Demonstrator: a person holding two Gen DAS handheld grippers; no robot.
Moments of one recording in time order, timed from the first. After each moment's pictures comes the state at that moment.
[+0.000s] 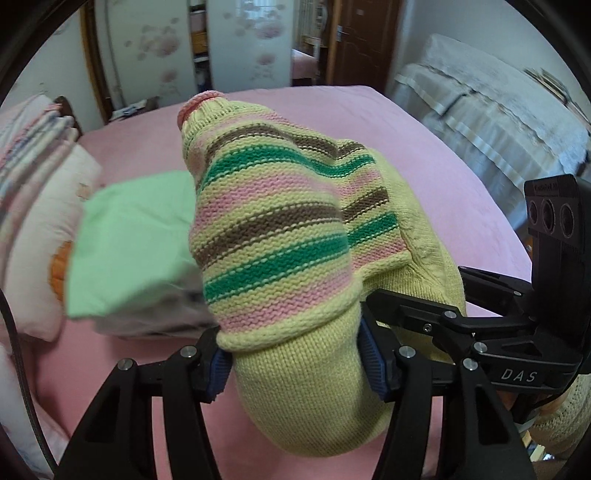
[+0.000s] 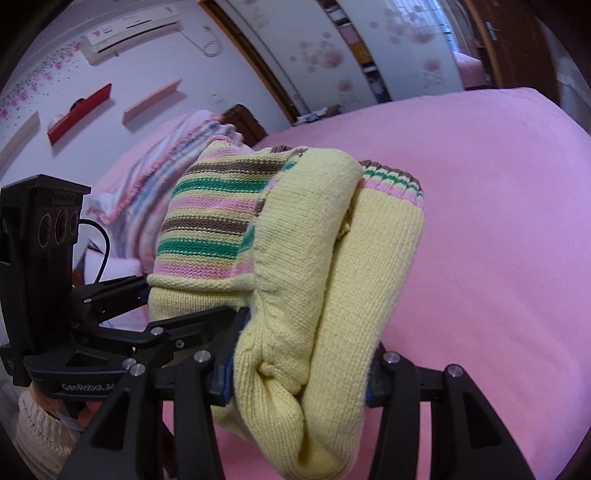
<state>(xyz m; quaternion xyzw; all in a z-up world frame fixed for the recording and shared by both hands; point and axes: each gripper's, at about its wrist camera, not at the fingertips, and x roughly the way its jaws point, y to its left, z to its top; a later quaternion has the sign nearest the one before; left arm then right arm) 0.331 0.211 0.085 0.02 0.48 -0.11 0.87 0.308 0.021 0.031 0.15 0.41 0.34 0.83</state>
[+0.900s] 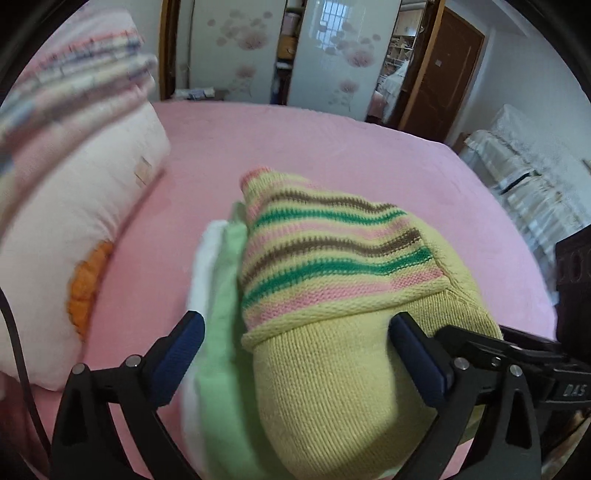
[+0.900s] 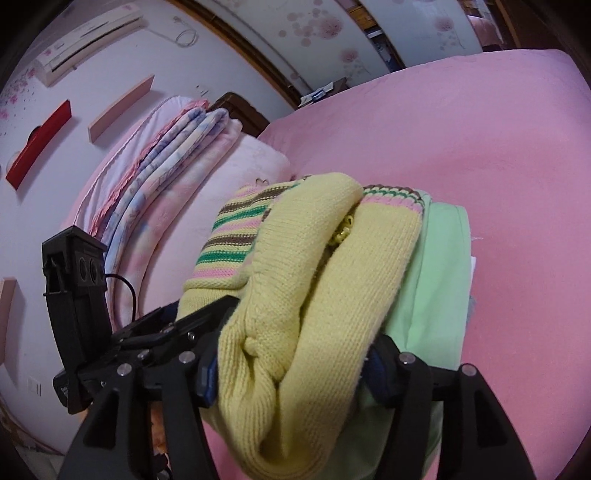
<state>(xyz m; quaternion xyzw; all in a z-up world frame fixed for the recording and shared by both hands) 0.484 0.444 -0.024 -0.06 0.43 -0.03 0.90 0.486 0.238 -0.028 0.19 0.46 0.33 0.80</state>
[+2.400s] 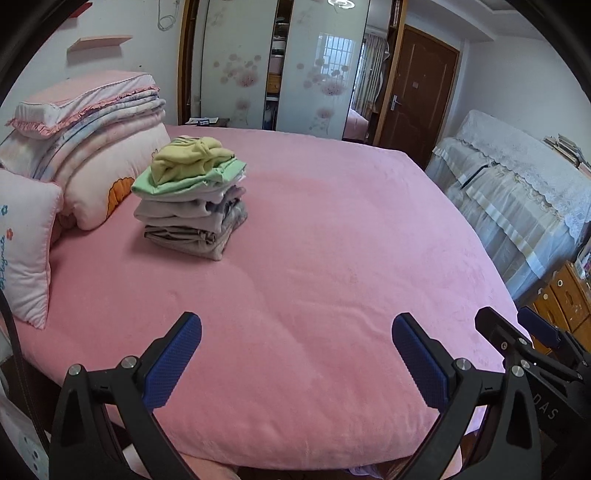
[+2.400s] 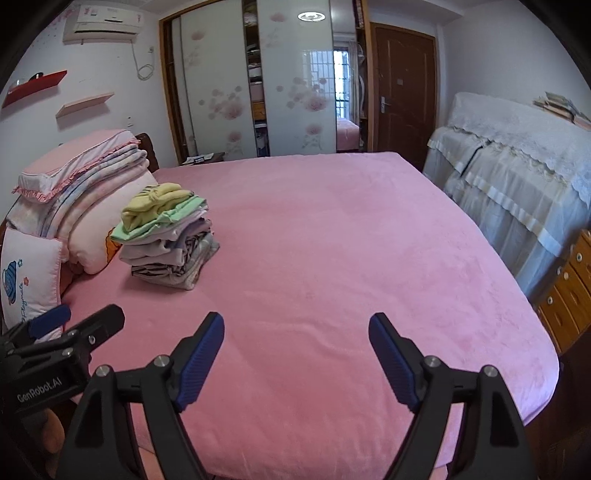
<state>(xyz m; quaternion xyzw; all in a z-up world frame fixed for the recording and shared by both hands) 0.015 0.078 0.057 -0.08 0.37 0.00 0.92 0.043 -0.094 0.075 0.03 0.35 0.05 0.93</state>
